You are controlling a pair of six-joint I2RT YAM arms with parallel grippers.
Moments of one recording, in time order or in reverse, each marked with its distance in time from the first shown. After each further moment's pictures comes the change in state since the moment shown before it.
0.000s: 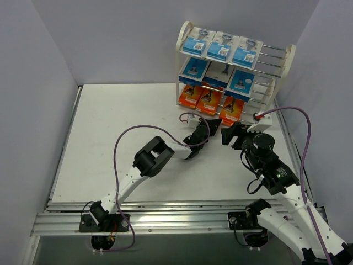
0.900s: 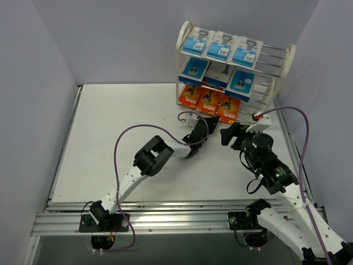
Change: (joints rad) left arm 0.020 0.031 0.045 -0.005 -0.026 0.005; right arm 0.000 0.006 -0.010 0.001 0.000 0.000
